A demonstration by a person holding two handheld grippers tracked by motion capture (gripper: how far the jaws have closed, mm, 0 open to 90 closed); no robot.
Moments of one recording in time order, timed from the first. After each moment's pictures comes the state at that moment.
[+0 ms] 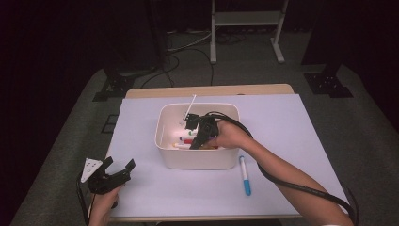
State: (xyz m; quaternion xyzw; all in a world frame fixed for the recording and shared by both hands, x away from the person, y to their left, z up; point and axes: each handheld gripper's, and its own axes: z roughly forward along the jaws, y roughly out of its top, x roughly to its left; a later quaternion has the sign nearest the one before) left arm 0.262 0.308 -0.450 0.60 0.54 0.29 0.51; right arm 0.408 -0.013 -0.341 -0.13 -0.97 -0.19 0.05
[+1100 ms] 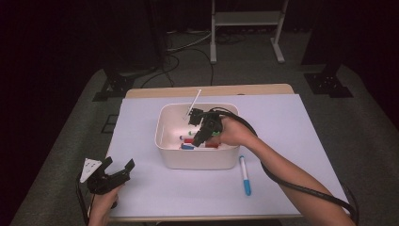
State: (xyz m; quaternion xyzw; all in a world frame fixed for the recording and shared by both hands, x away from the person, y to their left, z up) left arm 0.261 0.309 -0.449 0.60 0.54 0.29 0.51; right arm 0.407 -0.026 -0.322 -0.15 -0.97 -0.21 0.02
